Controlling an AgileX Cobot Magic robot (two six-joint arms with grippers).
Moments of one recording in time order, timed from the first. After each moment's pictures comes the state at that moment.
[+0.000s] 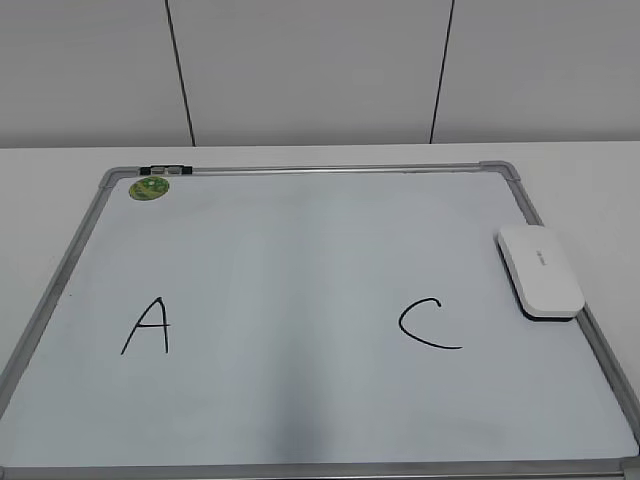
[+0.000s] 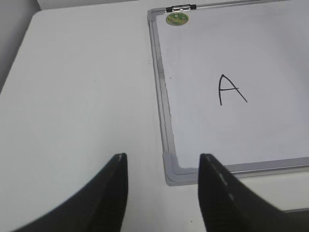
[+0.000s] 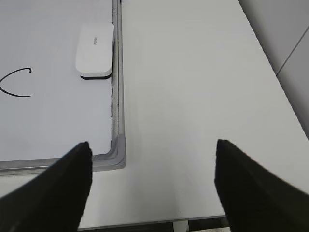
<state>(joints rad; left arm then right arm) 0.00 0.02 -0.52 -0.05 1.10 0.06 -0.04 -0.01 -0.50 -0.09 1.14 -0.02</state>
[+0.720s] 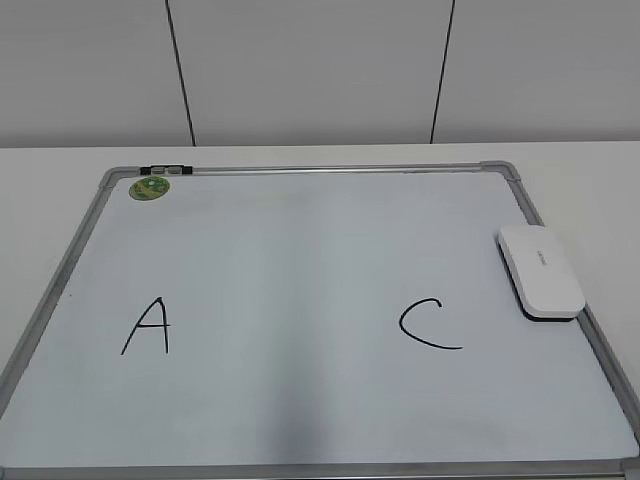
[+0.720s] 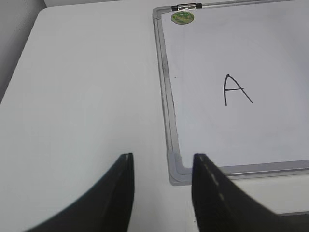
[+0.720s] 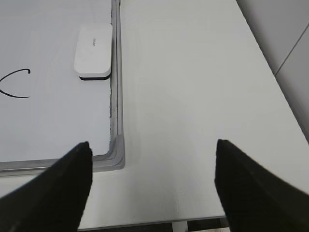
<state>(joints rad) 0.02 0.02 -0.52 -0.05 1.10 0.06 -0.04 -0.02 -0.50 -0.09 1.14 -0.02</state>
